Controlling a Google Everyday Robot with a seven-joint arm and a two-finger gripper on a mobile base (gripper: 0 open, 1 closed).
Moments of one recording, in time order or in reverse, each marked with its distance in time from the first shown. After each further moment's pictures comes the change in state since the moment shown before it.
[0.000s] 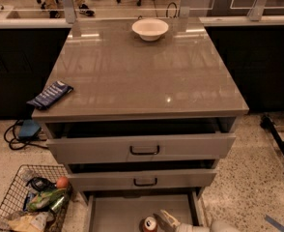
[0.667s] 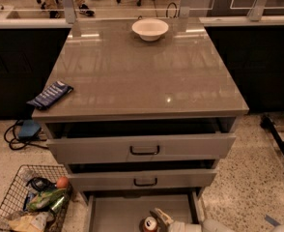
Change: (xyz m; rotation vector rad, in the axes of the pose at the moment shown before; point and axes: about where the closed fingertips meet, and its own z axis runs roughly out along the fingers) arm 0.021 -0.014 0.033 -0.001 -0.048 0.027
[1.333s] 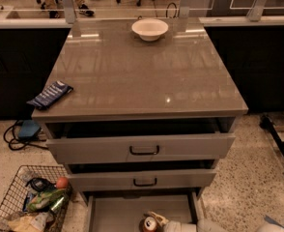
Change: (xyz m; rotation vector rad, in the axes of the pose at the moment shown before) arm 0.014 0.001 0.024 -0.030 -0.076 0.019
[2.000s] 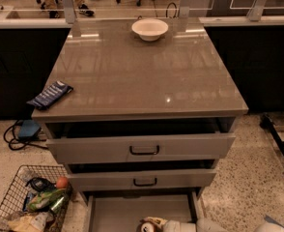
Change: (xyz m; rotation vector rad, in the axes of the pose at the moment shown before) arm 0.000 0.003 0.004 -0.006 -0.005 0.003
